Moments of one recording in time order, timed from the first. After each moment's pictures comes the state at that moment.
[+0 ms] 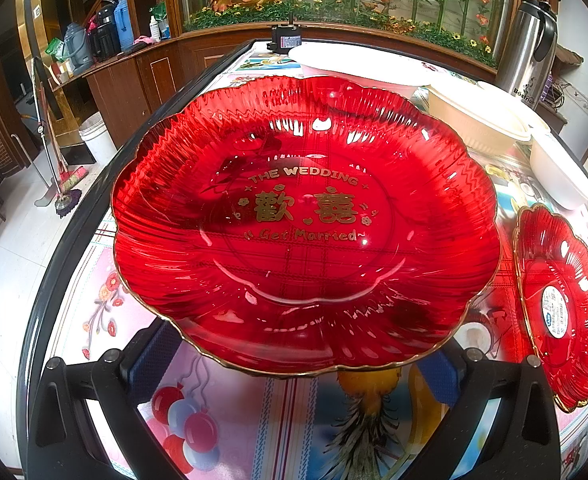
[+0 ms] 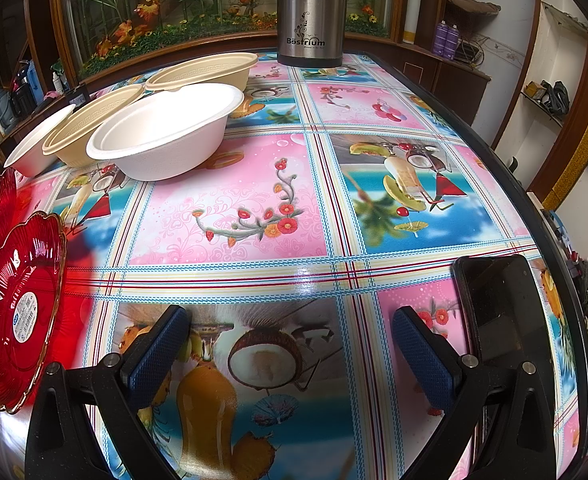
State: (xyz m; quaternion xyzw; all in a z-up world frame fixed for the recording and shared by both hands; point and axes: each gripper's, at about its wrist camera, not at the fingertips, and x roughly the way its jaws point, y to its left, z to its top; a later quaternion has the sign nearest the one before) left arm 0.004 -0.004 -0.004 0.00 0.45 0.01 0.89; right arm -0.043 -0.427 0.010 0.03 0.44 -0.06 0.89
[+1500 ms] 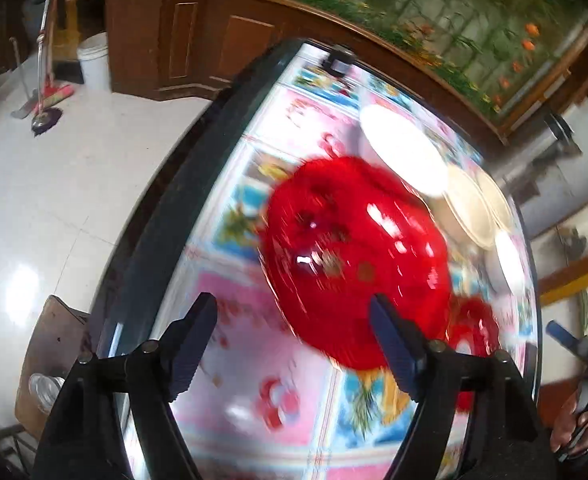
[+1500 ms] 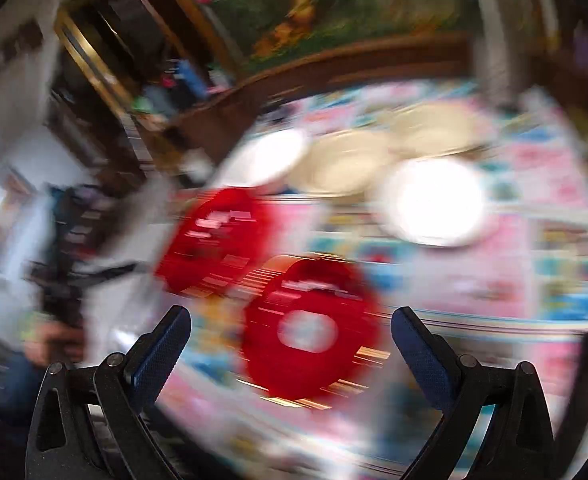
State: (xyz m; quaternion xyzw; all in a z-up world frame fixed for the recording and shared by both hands) left arm 0.028 0.116 0.082 -0.18 0.51 -0.02 0.84; right arm -0.026 -0.318 0.142 0.16 0.45 0.30 0.83
